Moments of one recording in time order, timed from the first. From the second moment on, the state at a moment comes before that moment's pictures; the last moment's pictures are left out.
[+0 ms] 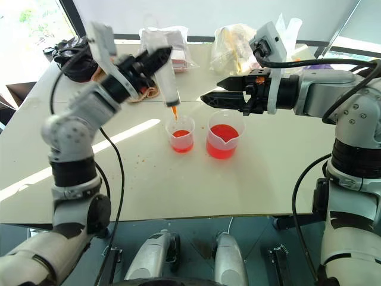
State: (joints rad) left arm -0.95 0.24 0.33 -0.10 -0.83 0.92 -0.19; right arm -0.99 -0.74 -0.16 -0.20 0.87 1.38 0.70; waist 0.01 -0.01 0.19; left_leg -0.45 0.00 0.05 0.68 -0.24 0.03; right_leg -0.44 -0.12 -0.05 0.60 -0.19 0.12
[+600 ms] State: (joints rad) left arm -1.09 0.40 0.36 0.44 -0.75 1.45 0.00; right arm -0.95 -0.72 -0.17 -0.27 0.92 1.41 0.63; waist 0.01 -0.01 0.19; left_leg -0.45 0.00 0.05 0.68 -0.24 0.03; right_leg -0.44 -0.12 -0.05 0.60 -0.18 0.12
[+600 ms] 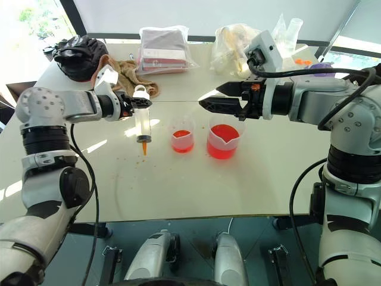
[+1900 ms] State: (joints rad) left arm -0.76 0.65 0.21 -0.14 -0.60 1.22 -0.46; right arm -0.82 -1.01 0.09 -0.38 0.77 1.17 0.89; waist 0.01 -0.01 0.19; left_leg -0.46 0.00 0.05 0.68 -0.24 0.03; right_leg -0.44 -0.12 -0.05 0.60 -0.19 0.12
